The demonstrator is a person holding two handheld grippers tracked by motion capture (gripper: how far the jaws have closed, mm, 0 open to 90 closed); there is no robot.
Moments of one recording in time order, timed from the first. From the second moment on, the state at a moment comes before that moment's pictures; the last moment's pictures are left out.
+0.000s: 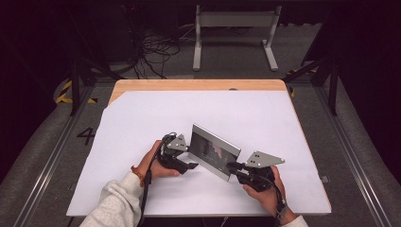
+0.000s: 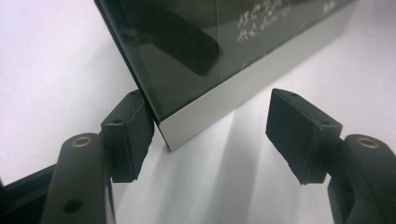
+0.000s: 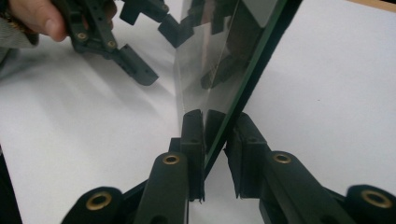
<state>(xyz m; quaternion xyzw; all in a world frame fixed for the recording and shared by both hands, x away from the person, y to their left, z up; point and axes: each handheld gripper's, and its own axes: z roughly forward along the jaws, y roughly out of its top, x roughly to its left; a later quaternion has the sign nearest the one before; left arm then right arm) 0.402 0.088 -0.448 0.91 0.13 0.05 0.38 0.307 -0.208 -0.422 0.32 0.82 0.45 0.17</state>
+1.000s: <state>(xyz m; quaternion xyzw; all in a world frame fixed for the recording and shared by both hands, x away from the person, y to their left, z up) 0.383 0.103 -0.439 0.88 0.17 0.08 0.43 0.303 -0.215 -0.415 0.33 0.80 0.45 0.21</state>
